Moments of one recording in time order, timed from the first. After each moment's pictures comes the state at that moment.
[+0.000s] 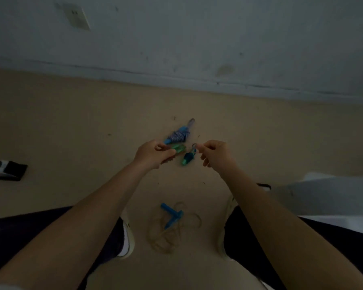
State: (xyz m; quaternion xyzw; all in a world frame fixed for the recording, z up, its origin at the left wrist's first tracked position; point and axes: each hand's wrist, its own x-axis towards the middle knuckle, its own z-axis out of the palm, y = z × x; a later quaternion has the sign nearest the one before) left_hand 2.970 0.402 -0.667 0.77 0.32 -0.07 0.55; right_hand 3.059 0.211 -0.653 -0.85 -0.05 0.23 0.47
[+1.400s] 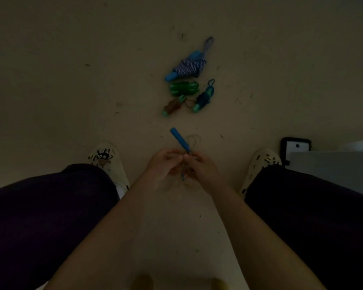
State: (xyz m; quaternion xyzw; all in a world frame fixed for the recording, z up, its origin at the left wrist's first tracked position) left_hand 2.902 0.357 -0.870 0.56 0.43 -0.20 0.68; right_hand 2.960 0.217 -0.867 -0.67 0.14 0.47 0.56
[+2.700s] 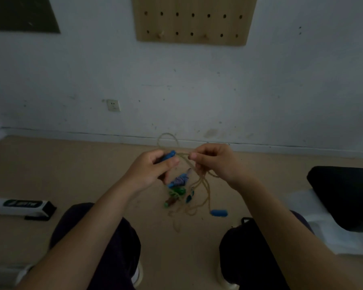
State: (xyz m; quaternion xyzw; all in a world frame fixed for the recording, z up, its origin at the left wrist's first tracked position) left_hand 2.801 0.331 -0.412 0.78 0.09 0.11 0.60; right_hand 2.911 0.149 -0.403 -0.70 -0.32 0.19 0.61
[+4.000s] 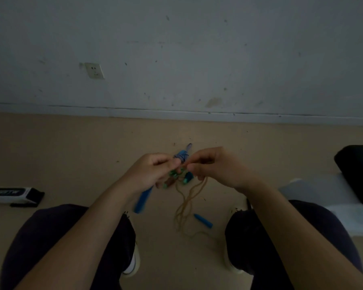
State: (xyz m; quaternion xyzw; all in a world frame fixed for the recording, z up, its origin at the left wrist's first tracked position) left_hand 2.863 0.363 -0.501 0.78 0.11 -0.05 0.62; right_hand 2.956 0.169 -0.474 -0.76 -0.32 0.27 0.49
